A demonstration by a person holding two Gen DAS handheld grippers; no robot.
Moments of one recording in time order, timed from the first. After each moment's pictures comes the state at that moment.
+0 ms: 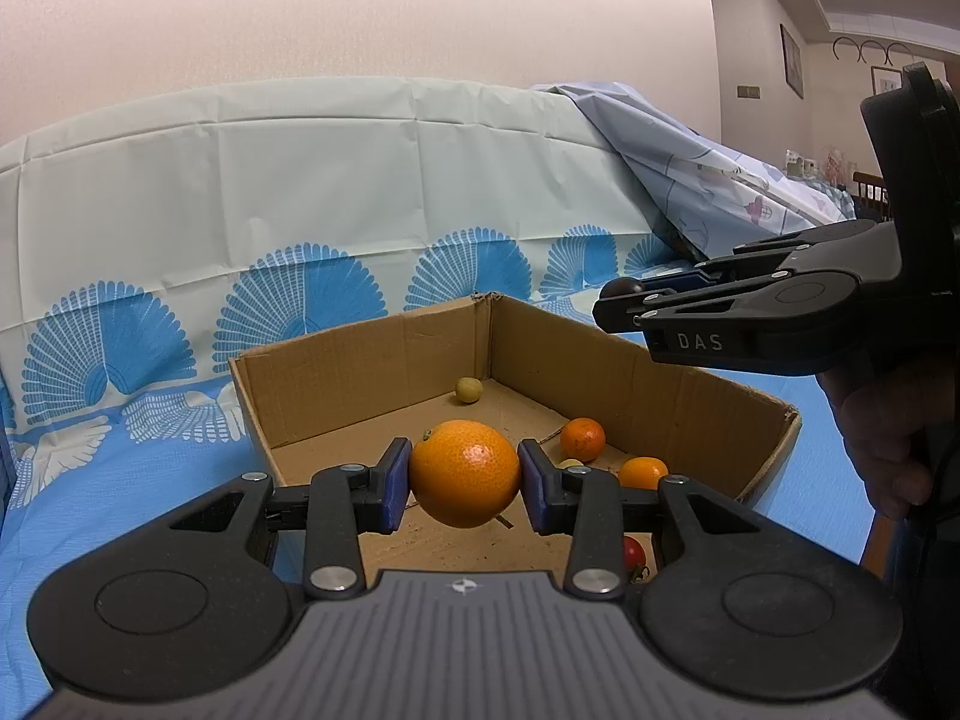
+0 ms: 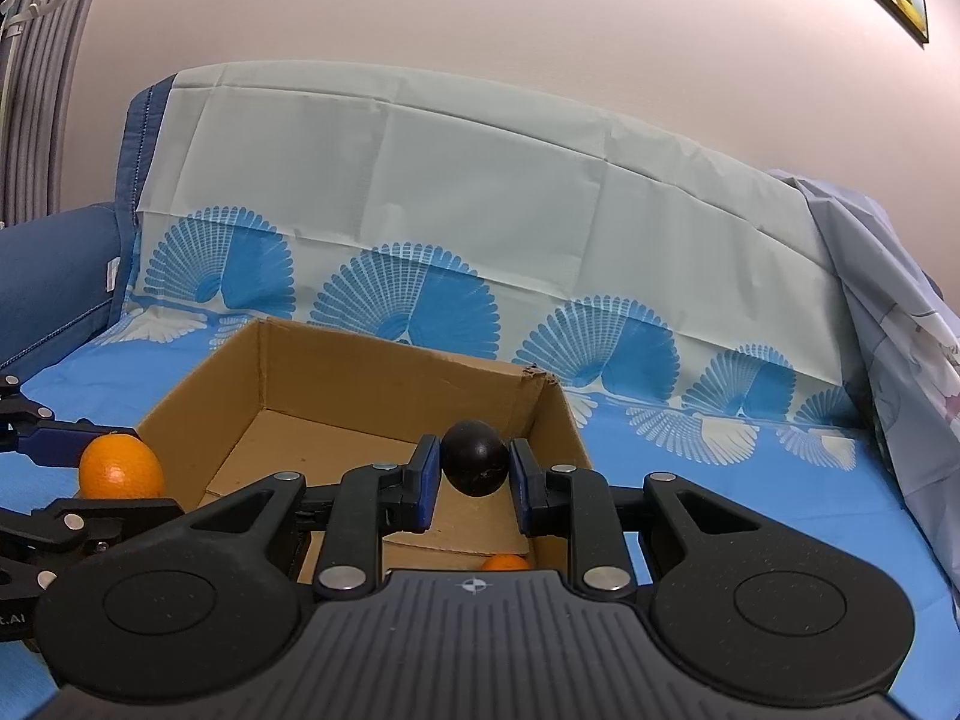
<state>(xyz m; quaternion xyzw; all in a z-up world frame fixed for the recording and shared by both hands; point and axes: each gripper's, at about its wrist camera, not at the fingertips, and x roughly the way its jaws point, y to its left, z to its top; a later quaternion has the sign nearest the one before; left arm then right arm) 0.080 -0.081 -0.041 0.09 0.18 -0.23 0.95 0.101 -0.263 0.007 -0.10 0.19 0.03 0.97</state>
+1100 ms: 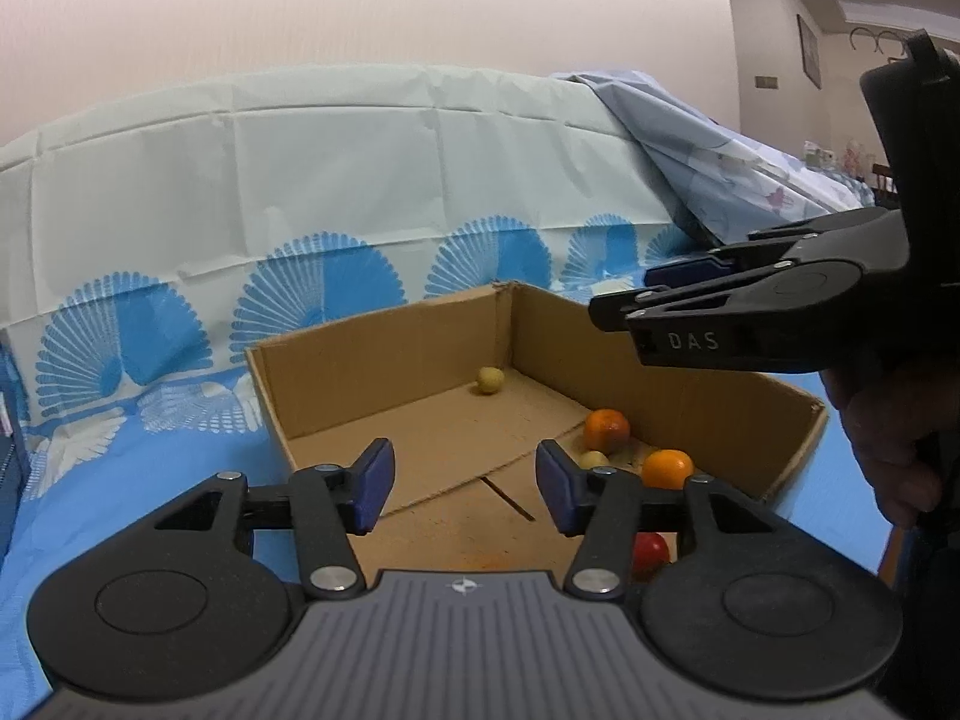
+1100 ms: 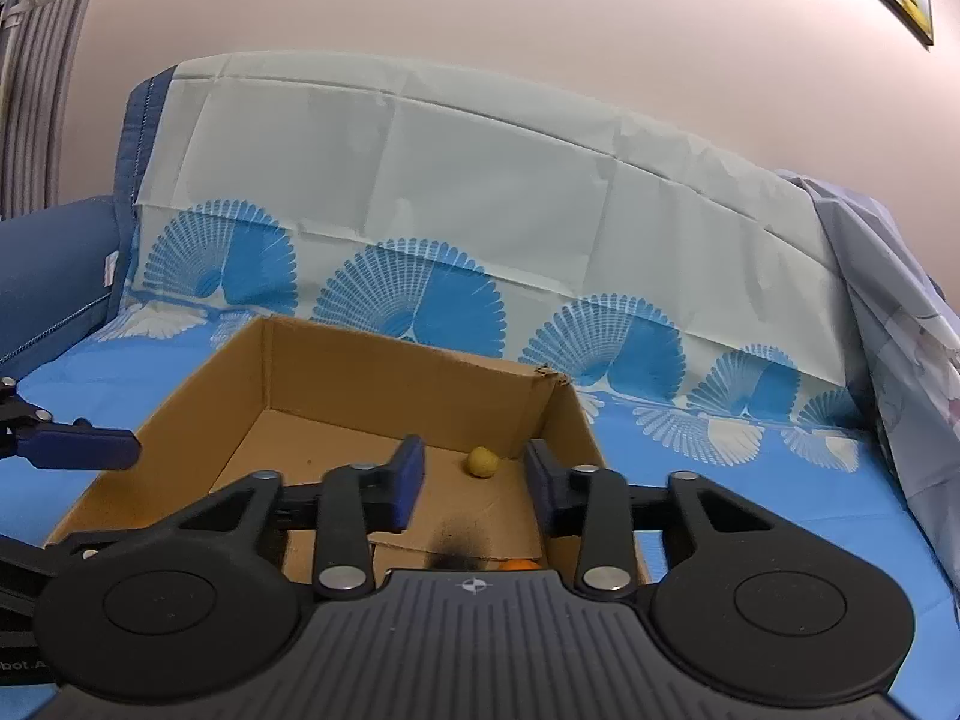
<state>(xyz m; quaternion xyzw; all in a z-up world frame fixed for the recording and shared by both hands) 0.089 -0.082 -0.045 0.09 0.19 -0.21 0.96 0.112 -0.251 0.007 -0.11 0.20 0.03 0.97</state>
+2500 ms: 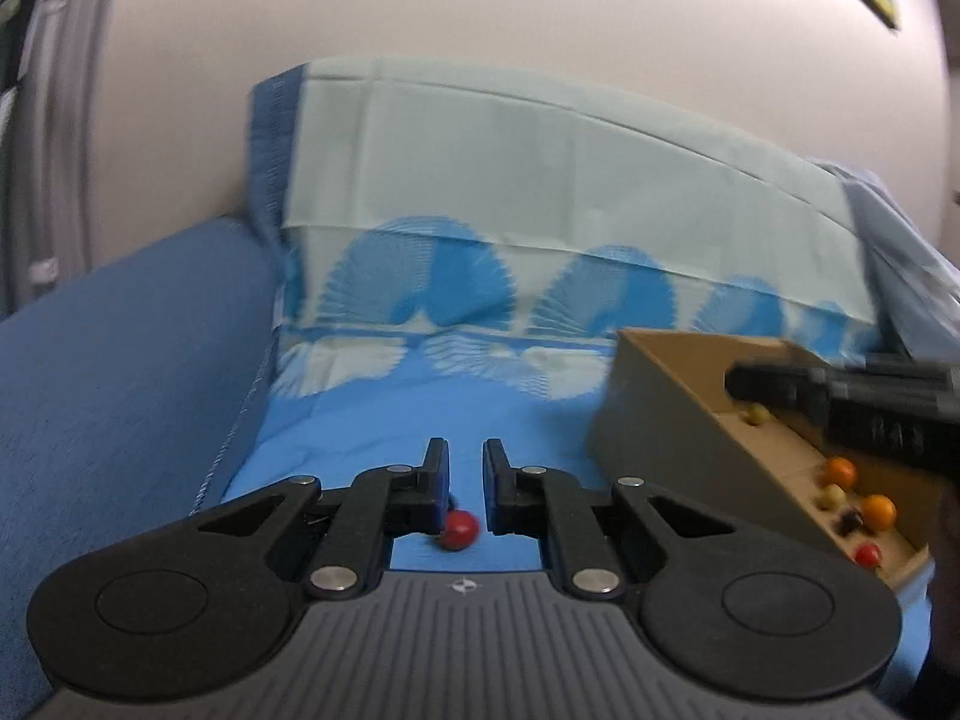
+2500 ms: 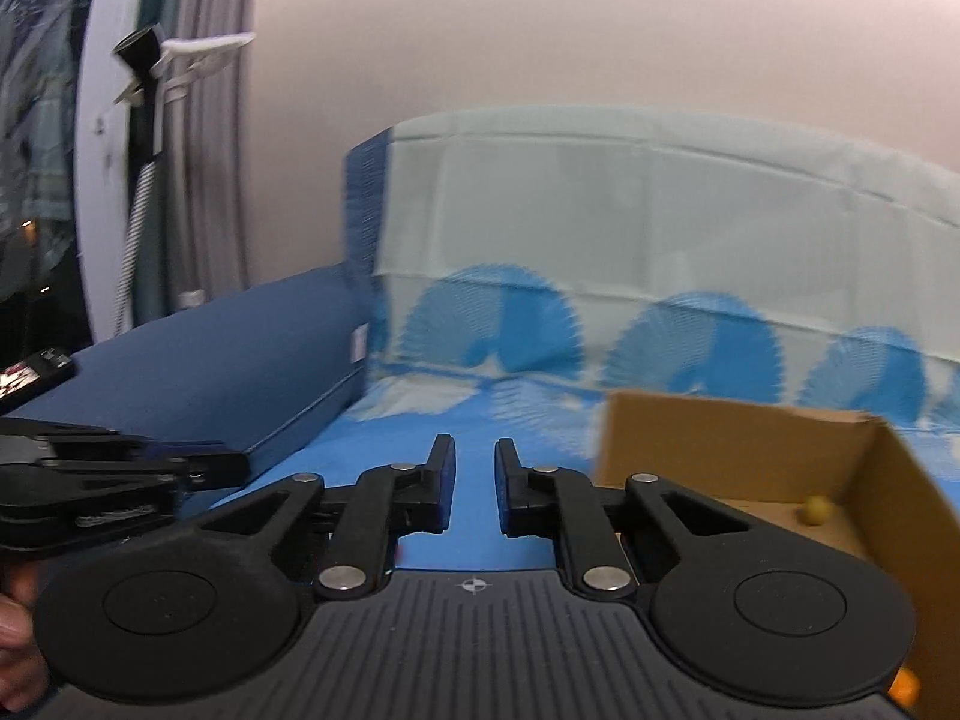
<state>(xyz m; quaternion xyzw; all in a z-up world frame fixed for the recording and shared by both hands) 0.065 0.131 -0.026 -0.03 0.19 -0.01 0.98 0.103 -0.093 0.009 -0.03 0.18 0.22 0.96</state>
